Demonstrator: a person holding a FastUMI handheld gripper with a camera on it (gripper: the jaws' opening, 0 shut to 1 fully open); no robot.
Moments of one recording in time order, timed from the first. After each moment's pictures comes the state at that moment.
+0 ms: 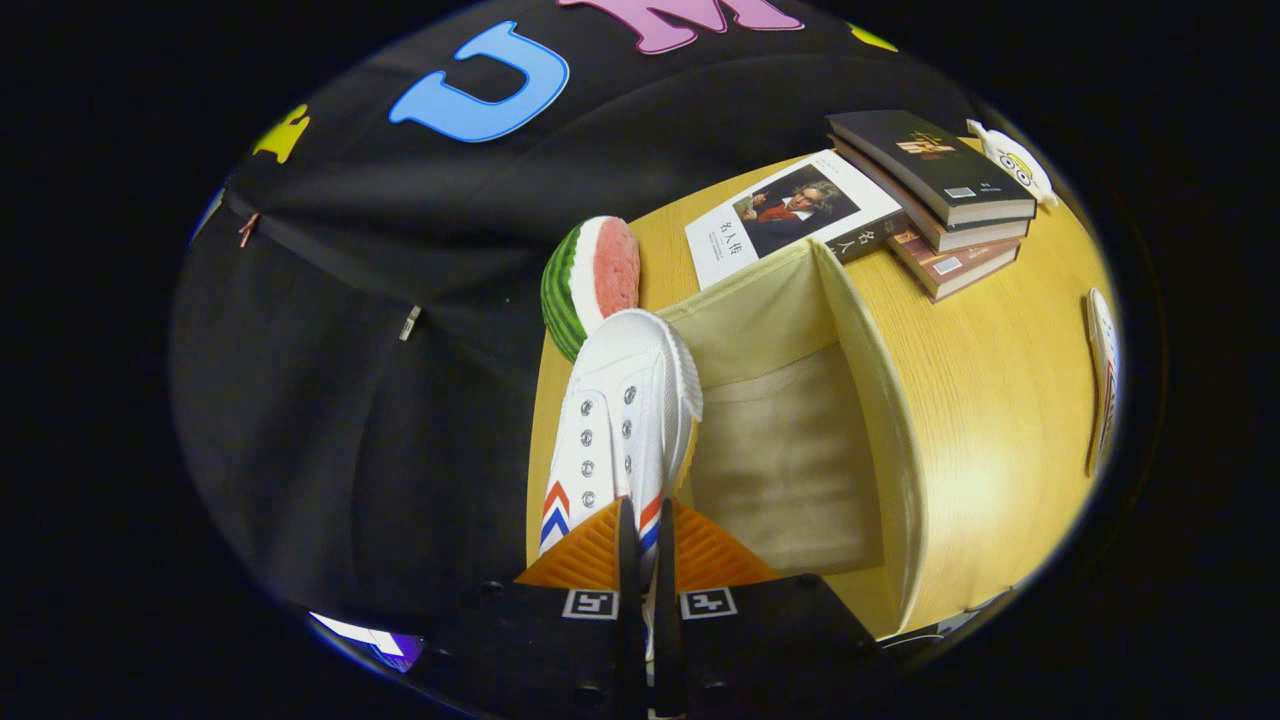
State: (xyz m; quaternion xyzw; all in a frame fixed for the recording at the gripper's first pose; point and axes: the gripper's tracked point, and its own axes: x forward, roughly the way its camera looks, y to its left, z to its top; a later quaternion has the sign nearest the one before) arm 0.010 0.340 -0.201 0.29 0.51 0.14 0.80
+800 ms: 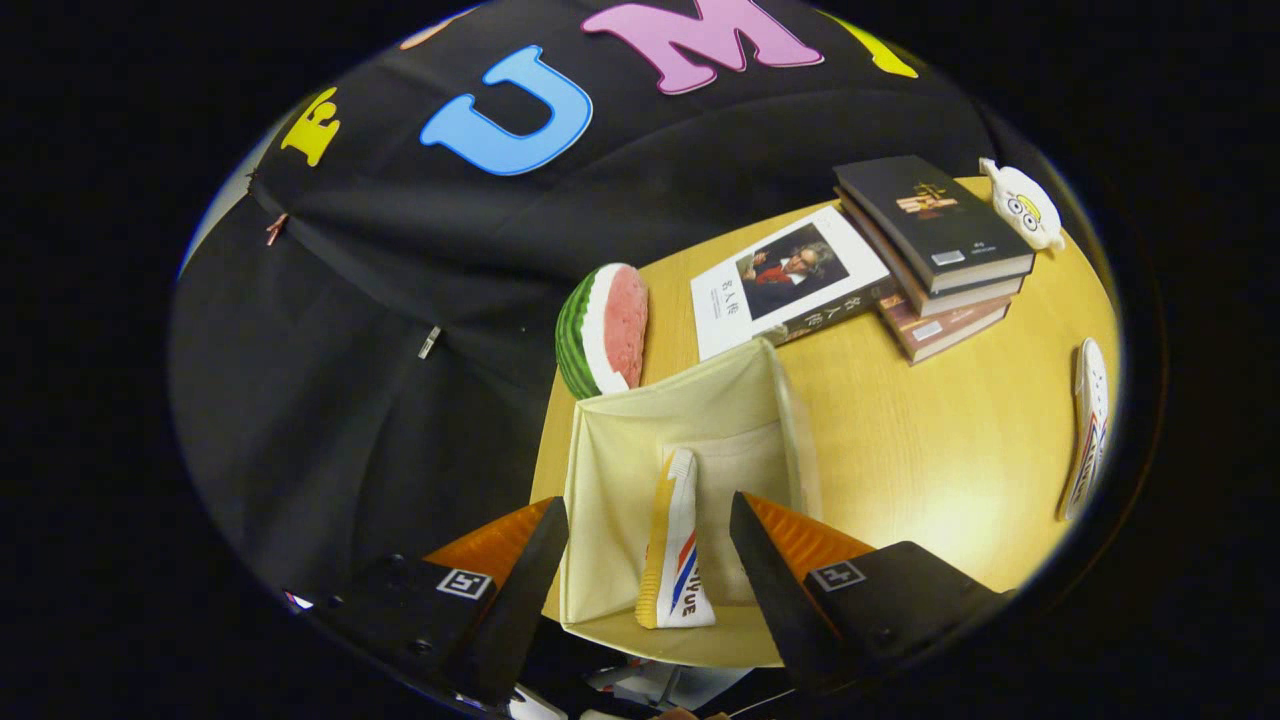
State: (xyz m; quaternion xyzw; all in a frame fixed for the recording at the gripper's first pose) arm 0.031 0.266 -0.152 0.29 0.44 0.16 0.83
